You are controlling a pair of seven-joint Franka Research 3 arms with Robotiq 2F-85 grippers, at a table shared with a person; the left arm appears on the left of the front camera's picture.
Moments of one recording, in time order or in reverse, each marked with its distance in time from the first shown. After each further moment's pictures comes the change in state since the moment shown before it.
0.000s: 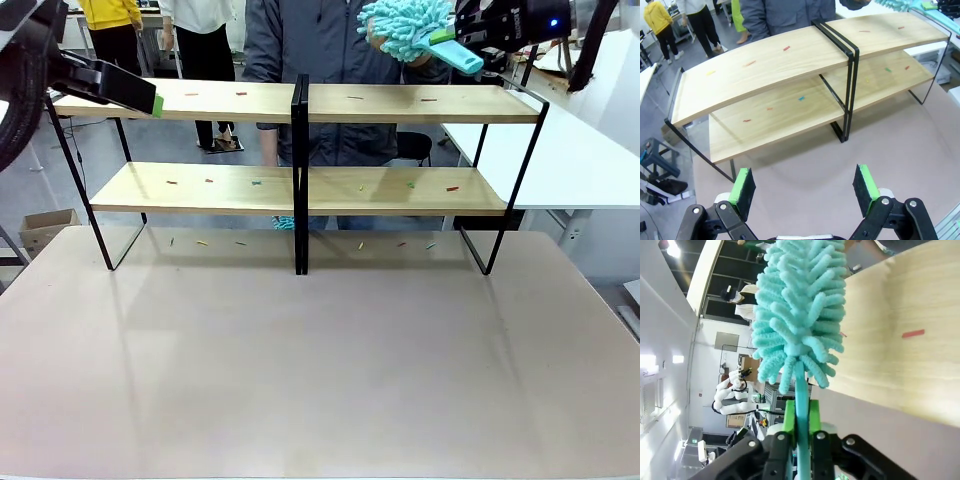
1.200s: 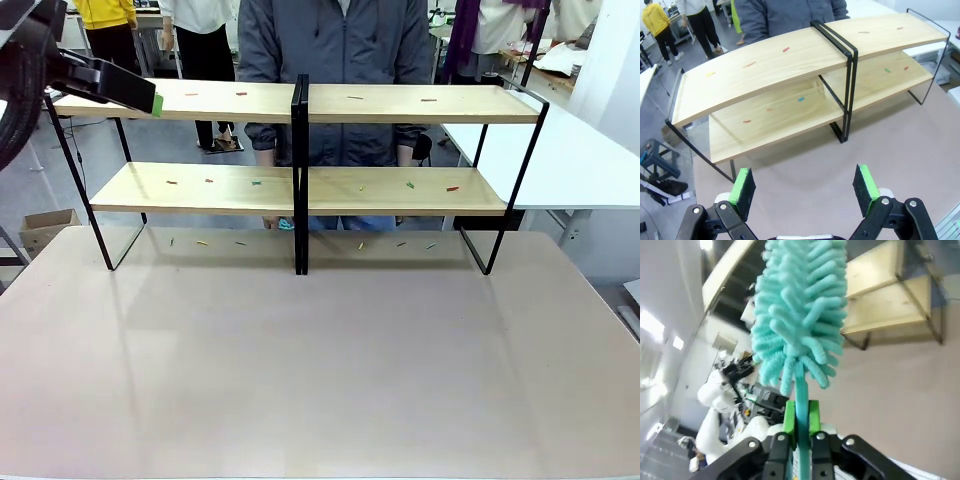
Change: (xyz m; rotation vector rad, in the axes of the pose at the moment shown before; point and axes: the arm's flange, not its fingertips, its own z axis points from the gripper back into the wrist) left arm 0.000 -0.001 0.002 0.000 -0.005 -0.002; right arm -0.209 -0.042 0.387 0.009 -0.168 0.211
